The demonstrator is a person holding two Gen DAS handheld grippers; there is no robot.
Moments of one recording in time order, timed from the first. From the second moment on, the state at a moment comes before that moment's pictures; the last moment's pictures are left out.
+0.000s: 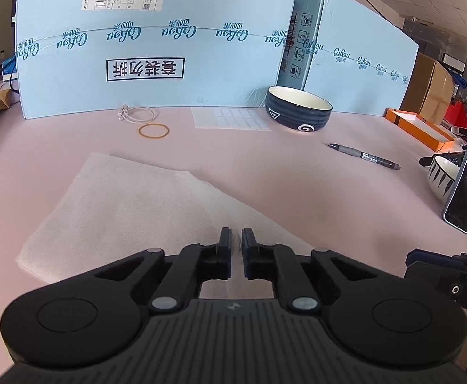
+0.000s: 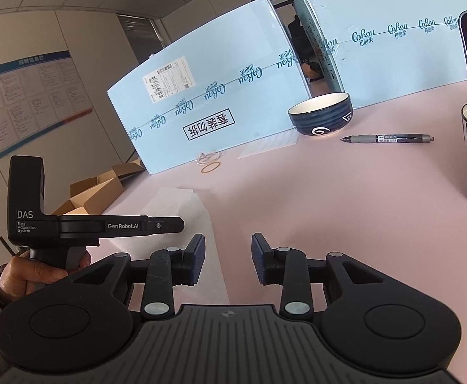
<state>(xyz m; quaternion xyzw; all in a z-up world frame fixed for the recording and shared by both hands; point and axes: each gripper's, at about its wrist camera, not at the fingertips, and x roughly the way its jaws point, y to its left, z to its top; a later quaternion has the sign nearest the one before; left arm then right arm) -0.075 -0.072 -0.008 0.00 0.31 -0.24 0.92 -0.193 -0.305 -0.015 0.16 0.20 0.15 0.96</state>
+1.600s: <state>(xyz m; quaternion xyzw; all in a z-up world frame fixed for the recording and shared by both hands) -0.137 0.031 -0.012 -0.07 0.33 -0.21 0.92 -0.153 -0.191 -0.022 -0.07 0.26 0.21 0.94</state>
